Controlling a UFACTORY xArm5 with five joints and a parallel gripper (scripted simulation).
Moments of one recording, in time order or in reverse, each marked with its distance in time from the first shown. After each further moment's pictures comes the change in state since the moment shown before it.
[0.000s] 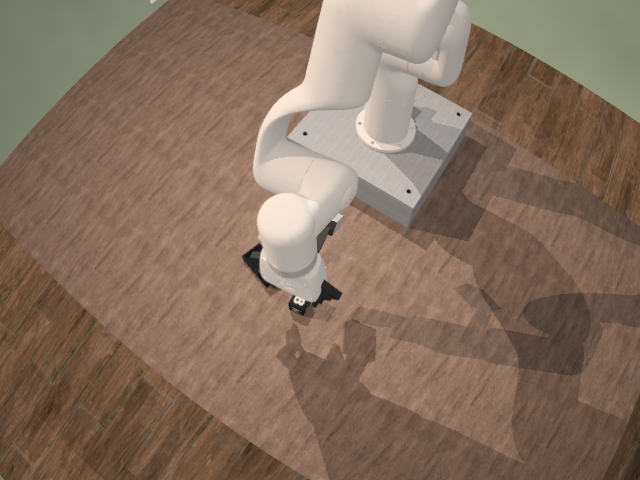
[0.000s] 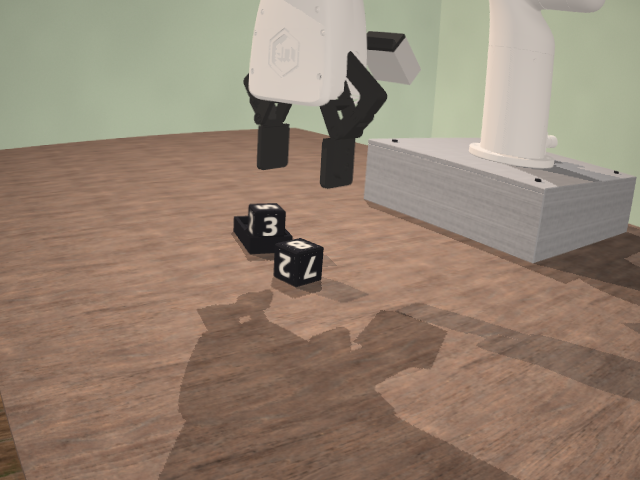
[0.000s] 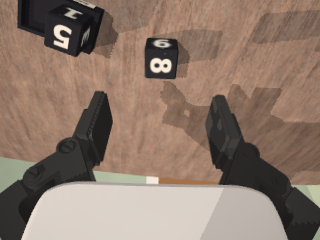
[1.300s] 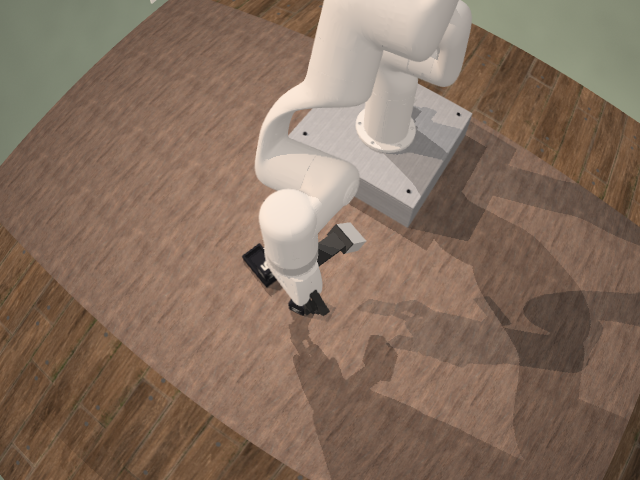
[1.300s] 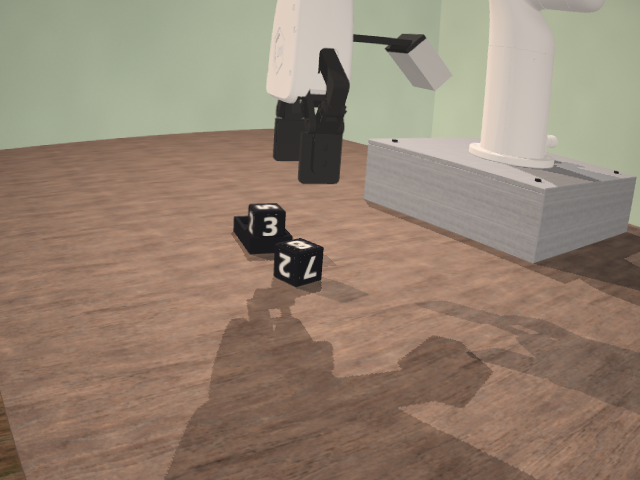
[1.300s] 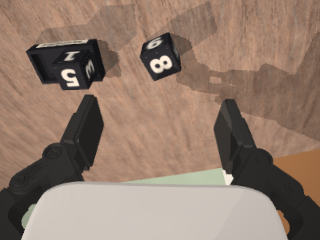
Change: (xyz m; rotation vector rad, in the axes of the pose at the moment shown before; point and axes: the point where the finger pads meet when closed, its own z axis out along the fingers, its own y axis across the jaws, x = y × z) arm 0.001 0.000 -0.001 -0.005 -0.019 0.483
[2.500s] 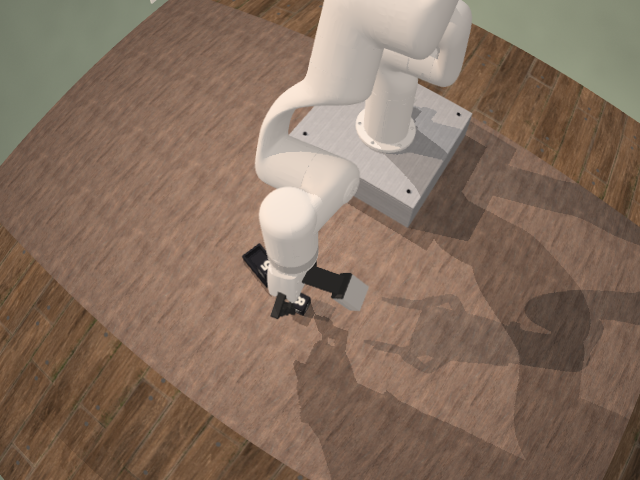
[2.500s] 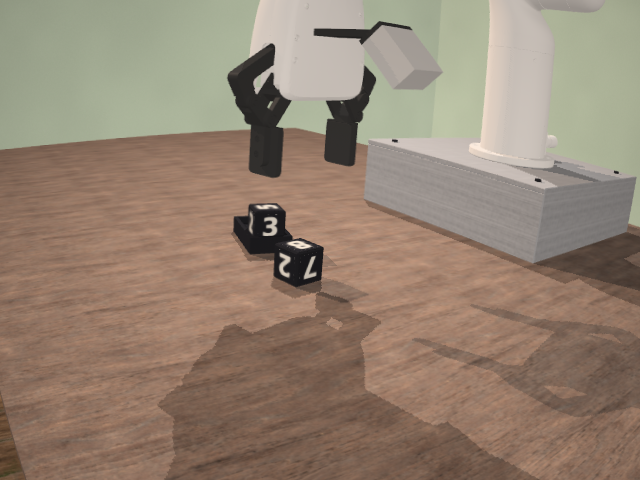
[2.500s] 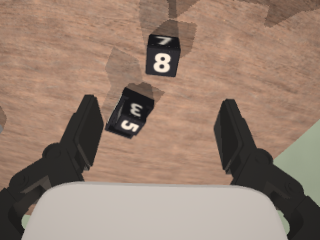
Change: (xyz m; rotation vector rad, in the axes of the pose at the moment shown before) arm 0.001 -0.002 -0.002 0.000 0.000 1.020
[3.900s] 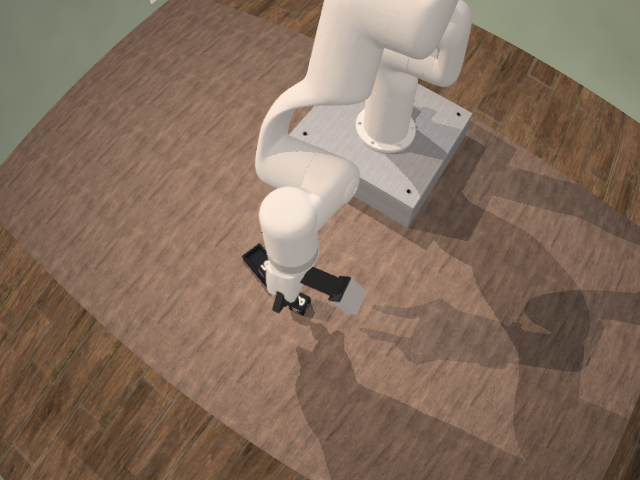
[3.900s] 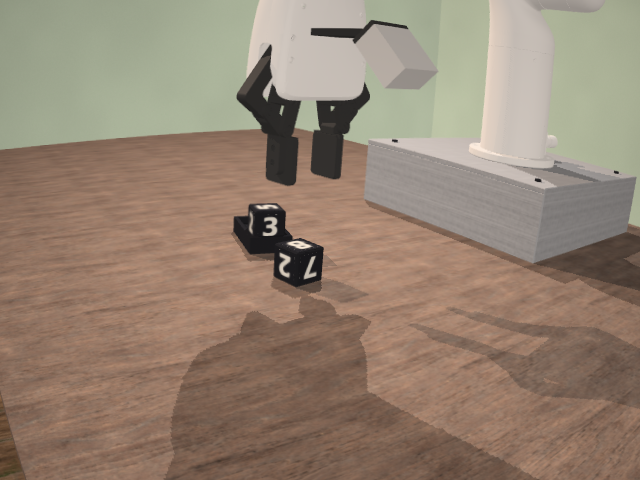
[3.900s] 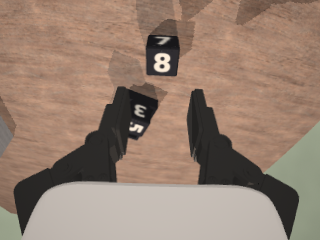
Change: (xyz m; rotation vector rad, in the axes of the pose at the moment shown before) arm 0.000 0.000 0.000 0.000 0.000 0.070
